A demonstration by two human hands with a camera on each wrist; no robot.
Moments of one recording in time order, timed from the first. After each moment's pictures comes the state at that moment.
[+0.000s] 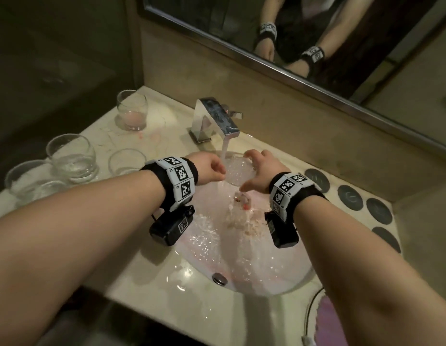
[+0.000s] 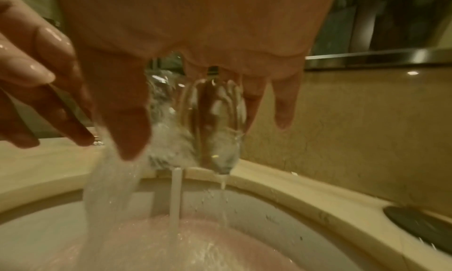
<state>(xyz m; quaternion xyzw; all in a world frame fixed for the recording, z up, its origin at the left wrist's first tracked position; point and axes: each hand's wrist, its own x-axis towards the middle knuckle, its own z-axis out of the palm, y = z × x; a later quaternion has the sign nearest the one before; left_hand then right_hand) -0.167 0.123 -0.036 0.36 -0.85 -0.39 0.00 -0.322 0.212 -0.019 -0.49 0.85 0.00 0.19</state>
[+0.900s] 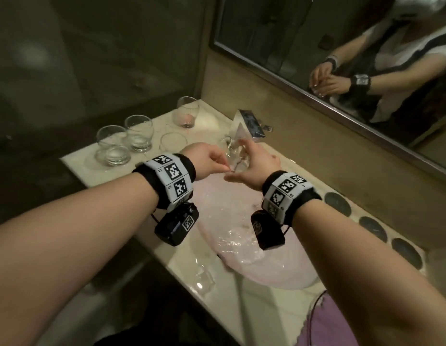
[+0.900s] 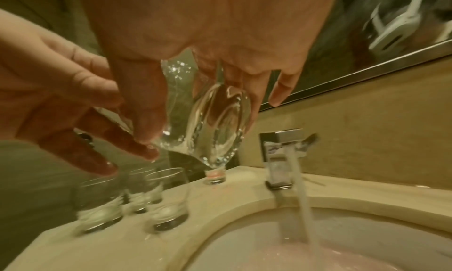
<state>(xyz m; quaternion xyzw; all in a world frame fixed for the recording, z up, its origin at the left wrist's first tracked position) -0.095 0.216 0.015 0.48 -0.77 -0.39 0.15 -0.249 0.248 0.020 -0.65 0.74 -0.11 0.14</state>
